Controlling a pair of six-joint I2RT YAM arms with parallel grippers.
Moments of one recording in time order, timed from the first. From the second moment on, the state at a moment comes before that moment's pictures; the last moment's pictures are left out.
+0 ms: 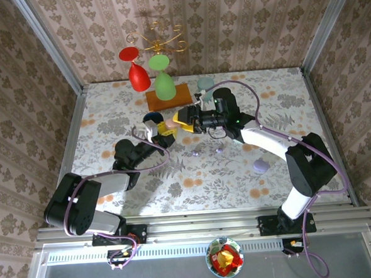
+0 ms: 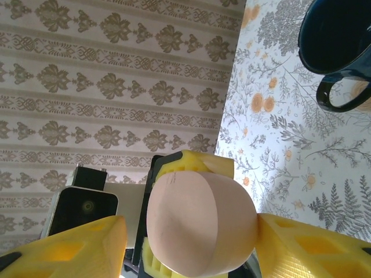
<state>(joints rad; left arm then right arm) -0.47 1.41 0.39 1.17 0.54 -0.20 0.52 1.67 1.14 0.23 -0.80 1.10</state>
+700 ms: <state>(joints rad) -0.46 1.41 0.38 1.18 0.53 -0.13 0.50 1.68 1.14 0.26 -0.79 1.14</state>
